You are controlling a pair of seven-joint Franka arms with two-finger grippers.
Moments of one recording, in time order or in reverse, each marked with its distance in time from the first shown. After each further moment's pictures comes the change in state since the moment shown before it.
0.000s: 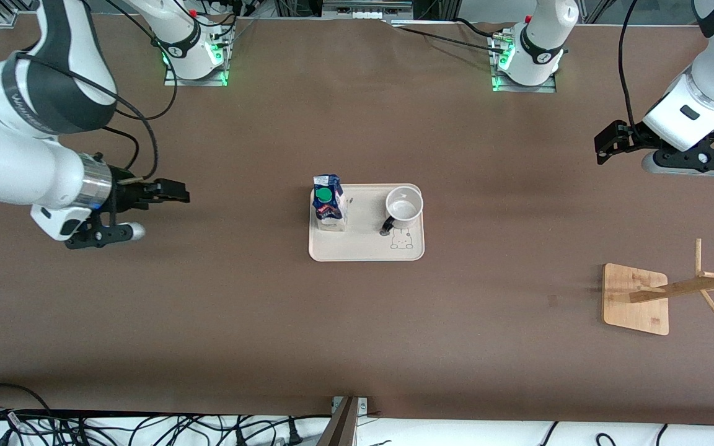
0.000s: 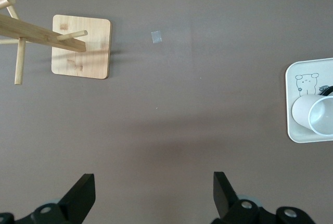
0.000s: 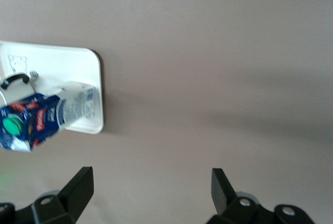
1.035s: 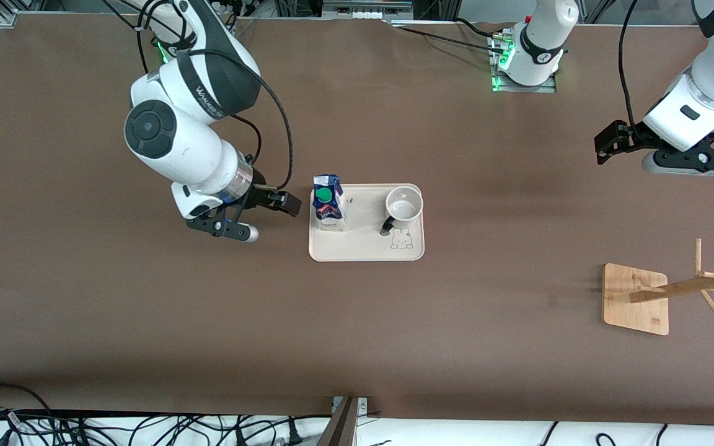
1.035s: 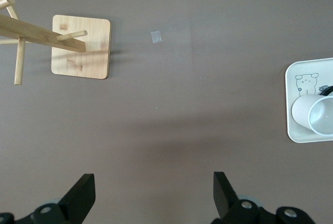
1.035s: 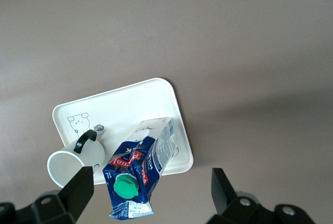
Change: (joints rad) left arm 0.000 0.000 -0.001 0.000 0.000 0.000 0.000; right arm 0.277 0.080 0.003 0.000 0.000 0.270 0.560
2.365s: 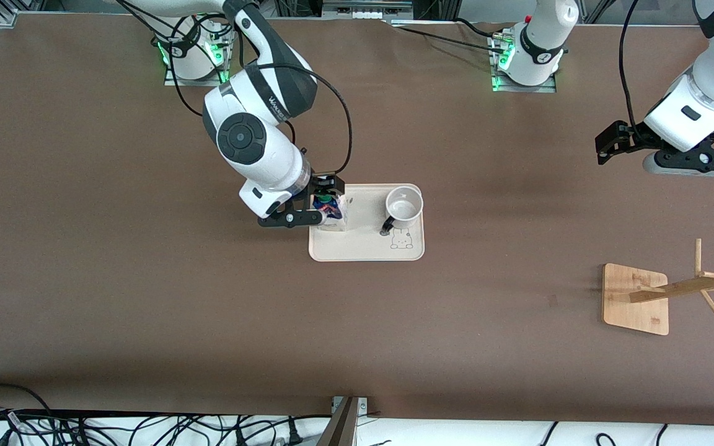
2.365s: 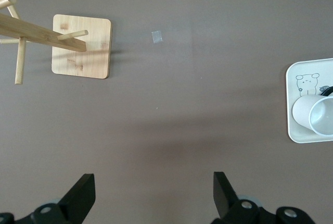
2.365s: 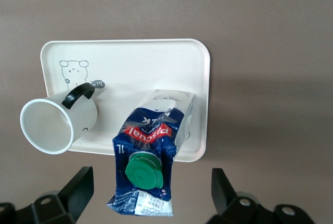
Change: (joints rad) left arm 0.002 0.001 0.000 0.000 0.000 0.000 0.000; right arm 0.119 0.091 -0.001 0.001 0.000 0.019 -0.177
